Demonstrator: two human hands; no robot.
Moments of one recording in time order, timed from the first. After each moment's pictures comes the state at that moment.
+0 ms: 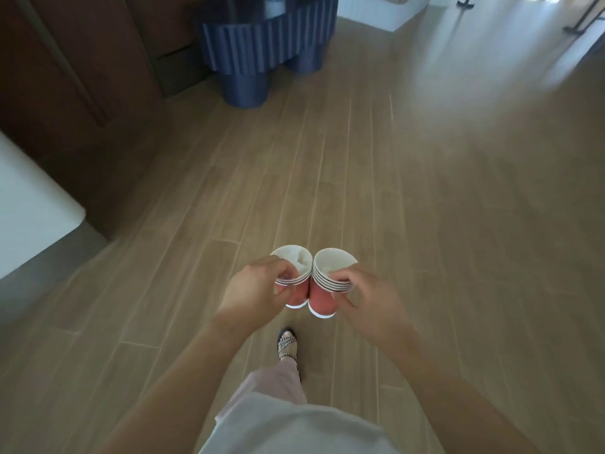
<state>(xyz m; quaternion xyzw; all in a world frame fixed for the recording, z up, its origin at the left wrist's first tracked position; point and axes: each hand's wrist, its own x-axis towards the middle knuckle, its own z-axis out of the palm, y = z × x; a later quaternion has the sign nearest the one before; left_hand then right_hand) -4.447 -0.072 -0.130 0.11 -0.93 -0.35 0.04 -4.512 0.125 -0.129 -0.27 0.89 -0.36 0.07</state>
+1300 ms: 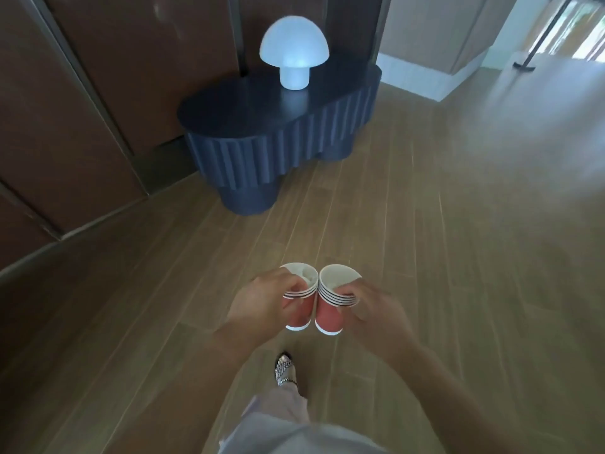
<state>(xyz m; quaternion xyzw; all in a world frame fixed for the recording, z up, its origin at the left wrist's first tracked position) -5.432 -0.470 -0.114 0.12 -0.95 -0.29 0.05 -5.520 -0.280 -0.122 -0.34 0.89 -0.31 0.06</state>
